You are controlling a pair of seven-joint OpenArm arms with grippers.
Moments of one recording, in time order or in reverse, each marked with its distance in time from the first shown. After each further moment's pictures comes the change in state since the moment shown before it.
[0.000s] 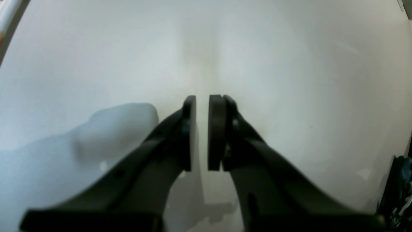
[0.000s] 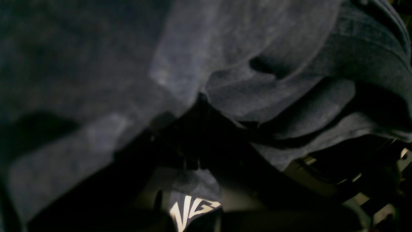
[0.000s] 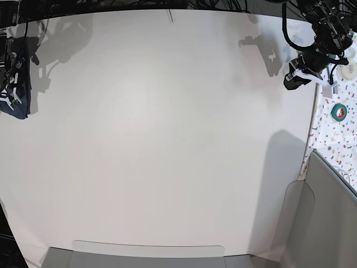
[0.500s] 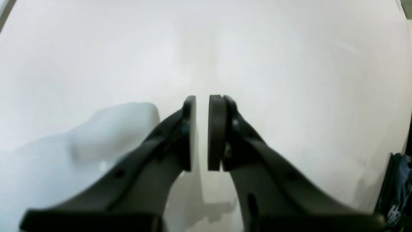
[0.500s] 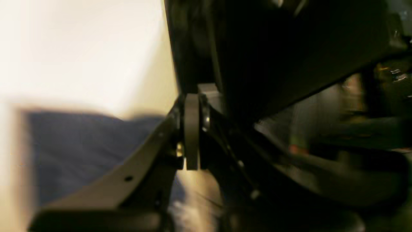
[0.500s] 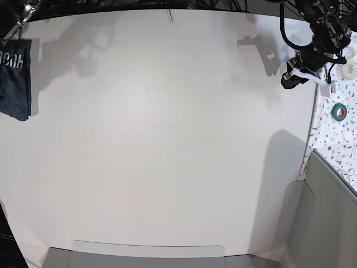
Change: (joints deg) left arm 0.1 0.8 0.1 0.0 0.0 0.0 0.2; right arm 12.3 -14.5 36.4 29.8 12.5 1.2 -0.5
